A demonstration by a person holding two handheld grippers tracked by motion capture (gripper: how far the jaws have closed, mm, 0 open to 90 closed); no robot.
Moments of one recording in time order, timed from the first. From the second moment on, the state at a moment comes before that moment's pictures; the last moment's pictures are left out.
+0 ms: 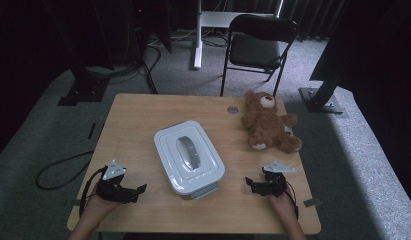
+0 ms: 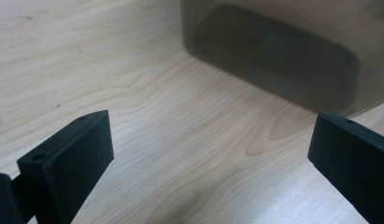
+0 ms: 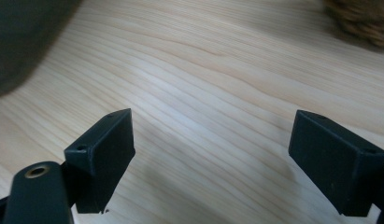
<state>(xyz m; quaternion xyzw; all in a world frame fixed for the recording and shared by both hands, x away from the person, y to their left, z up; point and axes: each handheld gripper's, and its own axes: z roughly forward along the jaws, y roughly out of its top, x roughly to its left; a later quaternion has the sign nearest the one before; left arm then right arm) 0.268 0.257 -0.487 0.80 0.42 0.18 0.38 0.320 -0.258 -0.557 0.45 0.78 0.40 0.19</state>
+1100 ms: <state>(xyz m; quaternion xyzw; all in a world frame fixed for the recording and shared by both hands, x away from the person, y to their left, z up) 0.279 0.177 -0.420 0.84 0.33 0.18 0.40 0.319 -0.274 -0.560 0.49 0.77 0.36 0.21</state>
